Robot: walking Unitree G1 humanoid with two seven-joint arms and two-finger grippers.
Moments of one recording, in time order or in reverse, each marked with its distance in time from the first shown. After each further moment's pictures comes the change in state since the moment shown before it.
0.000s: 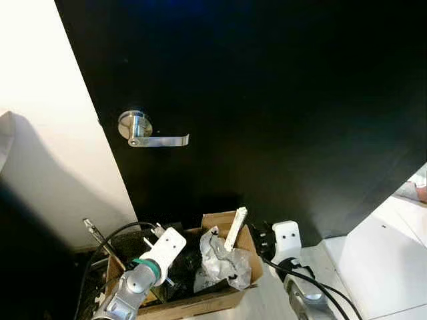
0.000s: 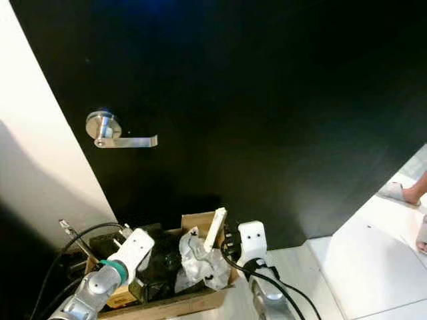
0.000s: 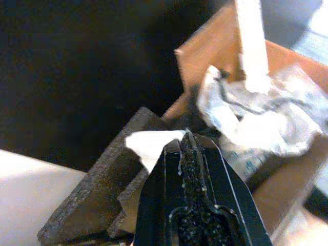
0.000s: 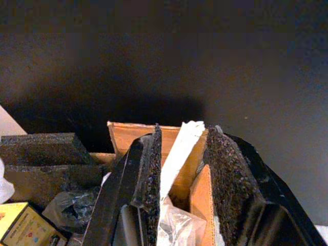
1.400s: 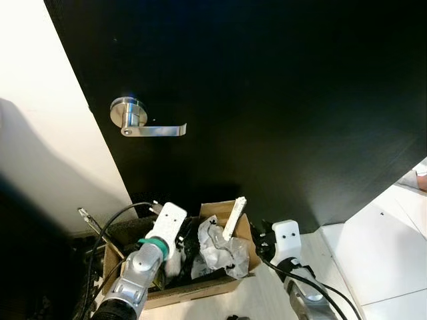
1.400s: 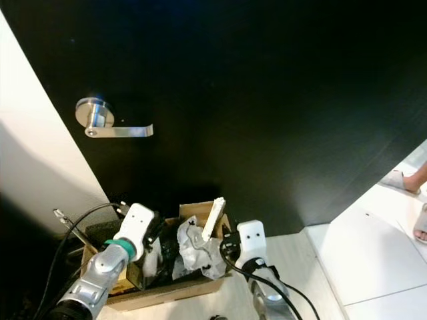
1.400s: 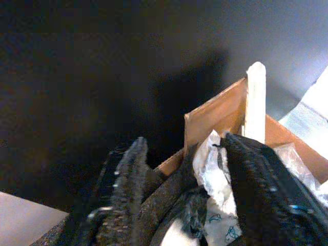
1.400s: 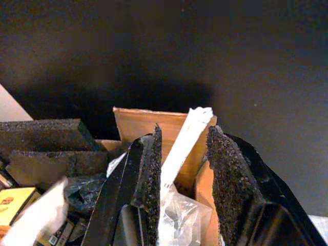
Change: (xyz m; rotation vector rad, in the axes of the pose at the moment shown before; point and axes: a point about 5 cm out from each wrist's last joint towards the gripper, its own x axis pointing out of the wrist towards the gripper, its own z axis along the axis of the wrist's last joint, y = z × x) left arm 0.009 0.013 0.040 -0.168 -0.180 0.068; right arm -0.005 0.005 0.011 -0.008 -0.033 0.029
